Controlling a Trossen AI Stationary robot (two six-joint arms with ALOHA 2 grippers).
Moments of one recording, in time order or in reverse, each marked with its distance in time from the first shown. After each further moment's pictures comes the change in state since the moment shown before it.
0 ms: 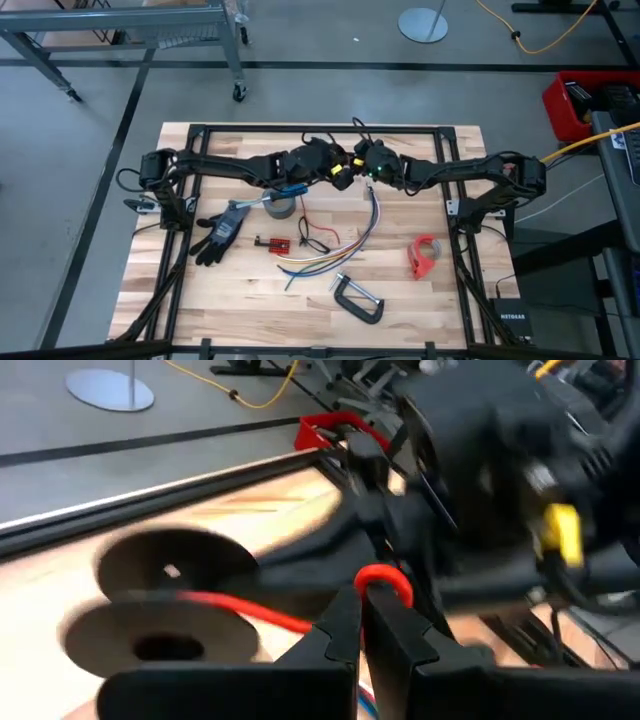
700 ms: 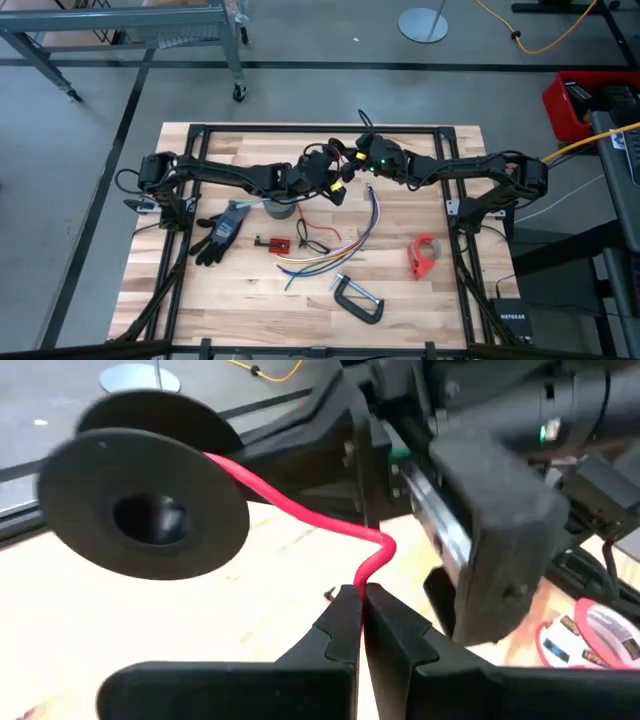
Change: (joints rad) left arm -0.076 0.000 0.000 -0.137 -0.098 0.033; right arm -0.046 -0.017 0.001 0.044 -0.095 -0.002
